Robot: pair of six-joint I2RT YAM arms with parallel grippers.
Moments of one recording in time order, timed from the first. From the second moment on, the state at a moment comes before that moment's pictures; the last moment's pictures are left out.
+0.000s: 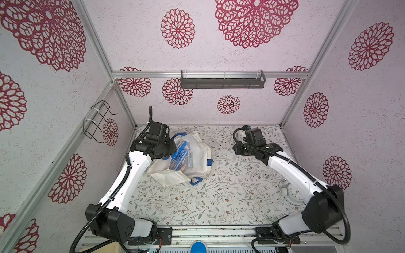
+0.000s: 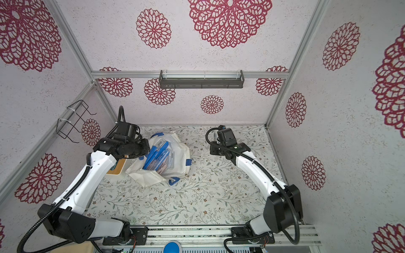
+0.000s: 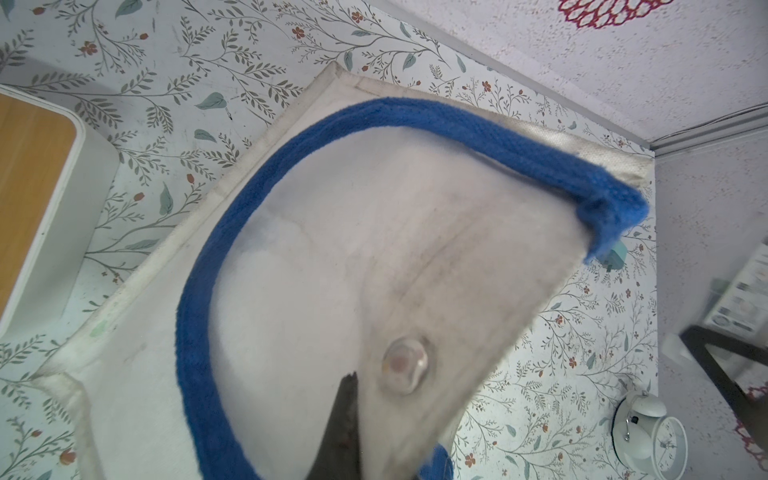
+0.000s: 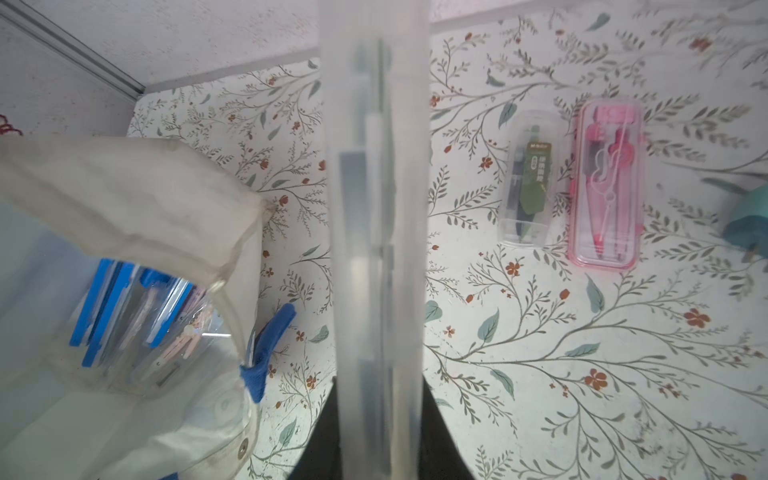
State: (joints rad) left arm -0.24 1.39 1.44 -0.97 0.07 -0.53; right arm 0.44 1.52 1.29 -0.55 -0.09 0.45
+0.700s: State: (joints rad) left arm -0.24 1.40 1.44 -0.96 0.08 -0.53; right arm 0.31 2.14 1.65 -0.47 -0.32 0.65
